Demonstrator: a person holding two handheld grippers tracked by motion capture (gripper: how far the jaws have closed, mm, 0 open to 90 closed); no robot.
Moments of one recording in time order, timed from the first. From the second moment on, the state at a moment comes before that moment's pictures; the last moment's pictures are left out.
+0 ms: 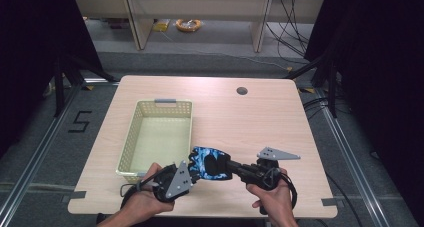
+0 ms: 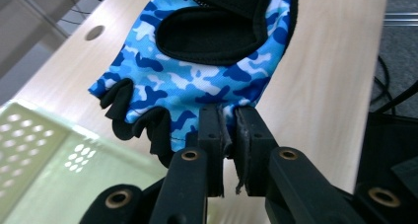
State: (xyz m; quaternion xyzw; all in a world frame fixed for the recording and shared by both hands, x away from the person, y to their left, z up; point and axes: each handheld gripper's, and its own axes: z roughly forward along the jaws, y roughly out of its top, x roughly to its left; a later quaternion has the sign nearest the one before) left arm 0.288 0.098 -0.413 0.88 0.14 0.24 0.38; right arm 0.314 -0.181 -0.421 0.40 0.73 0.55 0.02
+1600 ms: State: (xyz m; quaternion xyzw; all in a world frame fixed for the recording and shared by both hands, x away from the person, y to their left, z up) left arm 0.337 0.231 -0.437 0.89 0.26 0.19 0.32; right arm 0.405 -0.017 -0.432 0.39 0.80 0.46 -0.05
